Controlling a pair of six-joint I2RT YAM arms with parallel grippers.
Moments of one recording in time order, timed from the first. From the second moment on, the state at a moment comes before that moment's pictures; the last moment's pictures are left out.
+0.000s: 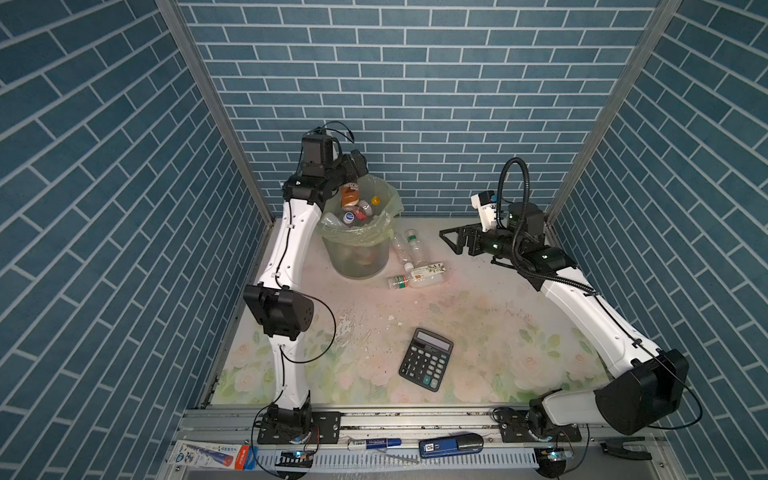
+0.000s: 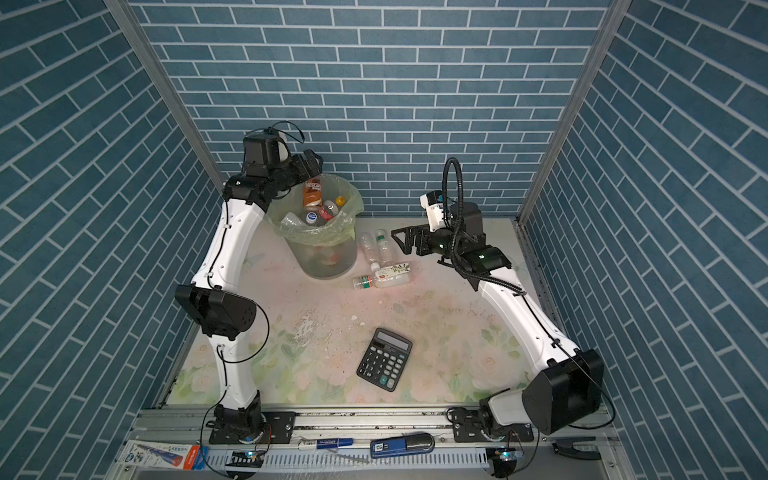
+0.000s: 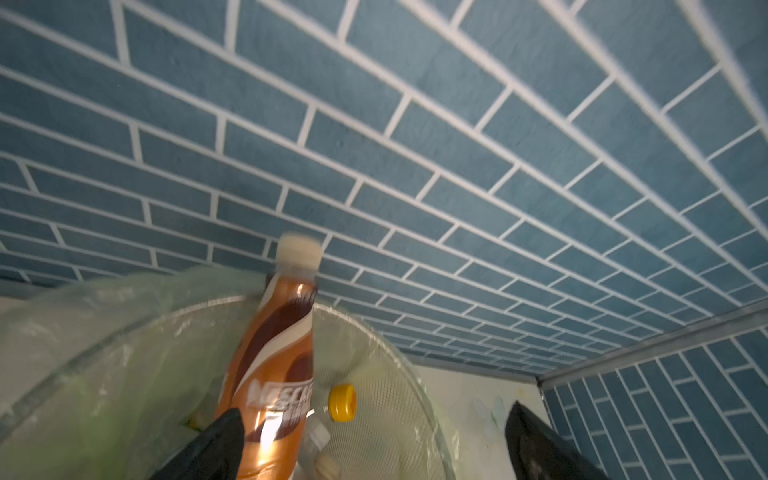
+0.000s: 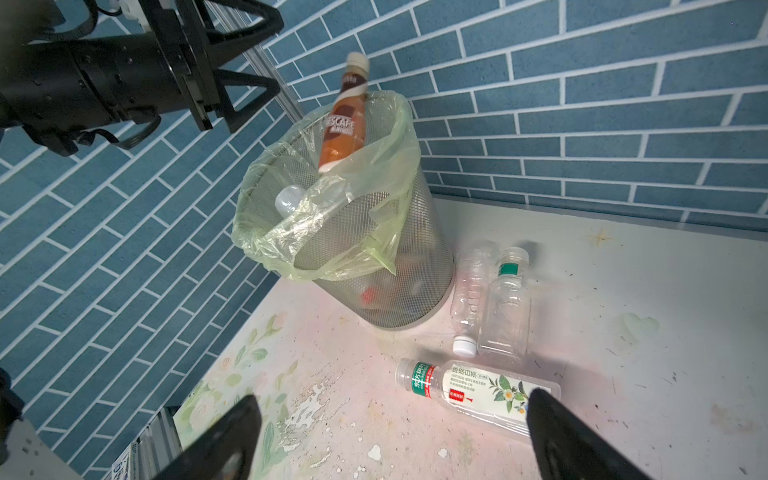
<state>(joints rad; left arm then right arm) -0.19 2.04 2.40 -0.72 0.13 -0.52 0.43 1.41 1.34 -0.32 -0.47 0.29</state>
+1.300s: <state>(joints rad) -0.41 1.23 1.24 -0.22 0.17 -0.55 0.50 2.12 1.64 -0.49 -0.25 0.26</state>
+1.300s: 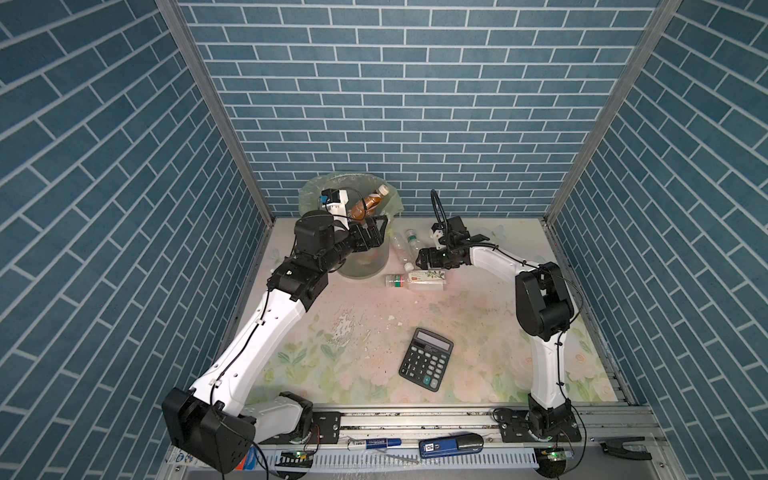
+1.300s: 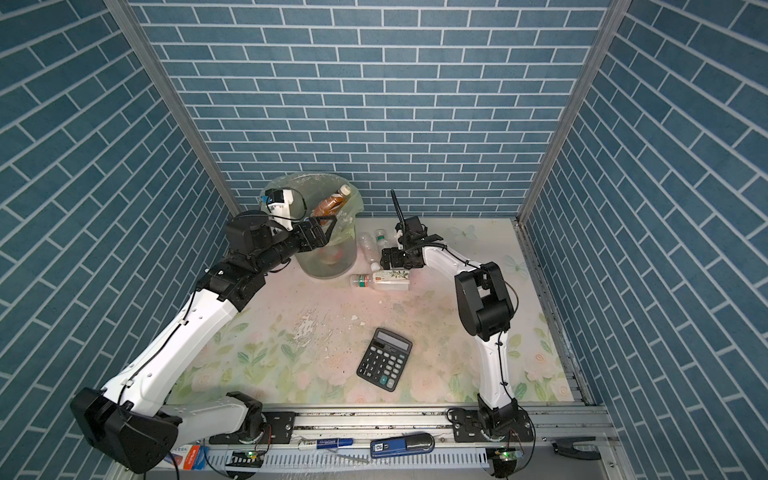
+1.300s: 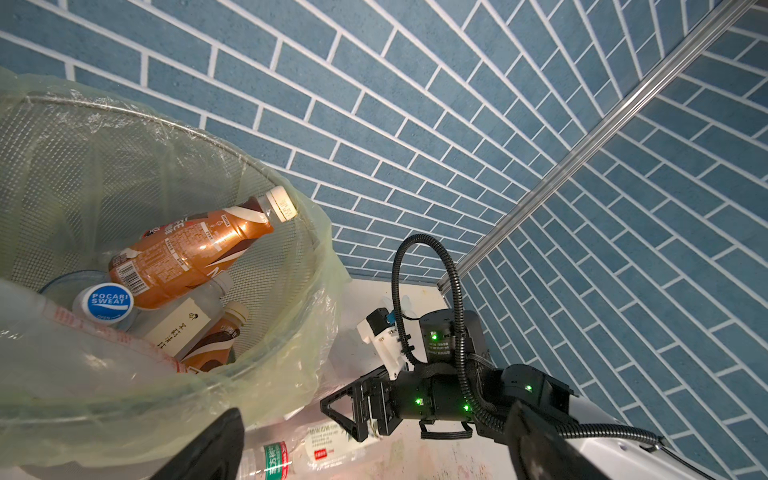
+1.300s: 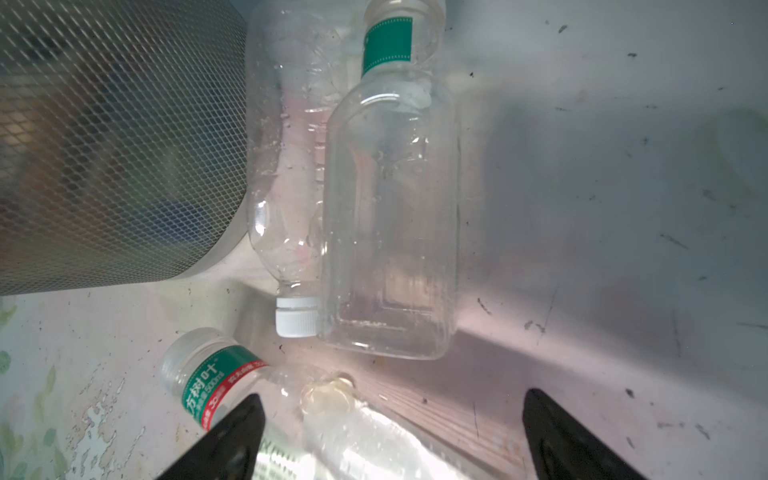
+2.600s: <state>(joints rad) -0.45 1.11 1.05 -0.21 0.12 -0.59 0.76 1.89 1.32 -0.54 -0.18 0.18</state>
